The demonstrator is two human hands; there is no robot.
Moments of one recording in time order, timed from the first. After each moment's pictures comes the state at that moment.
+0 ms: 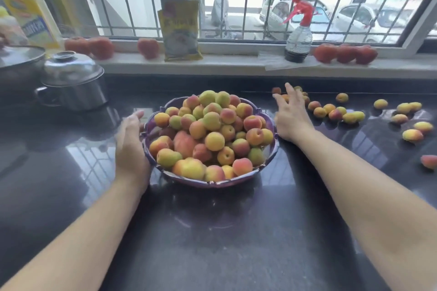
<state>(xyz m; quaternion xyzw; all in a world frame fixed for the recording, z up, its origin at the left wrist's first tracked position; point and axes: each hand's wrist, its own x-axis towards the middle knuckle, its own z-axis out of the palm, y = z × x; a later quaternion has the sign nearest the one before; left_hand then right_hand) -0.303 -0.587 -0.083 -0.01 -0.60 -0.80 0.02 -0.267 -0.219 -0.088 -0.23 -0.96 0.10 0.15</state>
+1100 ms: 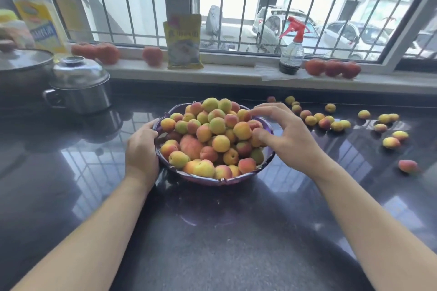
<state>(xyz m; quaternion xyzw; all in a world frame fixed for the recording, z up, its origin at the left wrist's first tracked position) -0.311 -0.591 -0.089 -0.09 -0.60 -0.79 0.01 -0.166 -0.338 -0.018 0.01 -0.88 0.37 0.28</state>
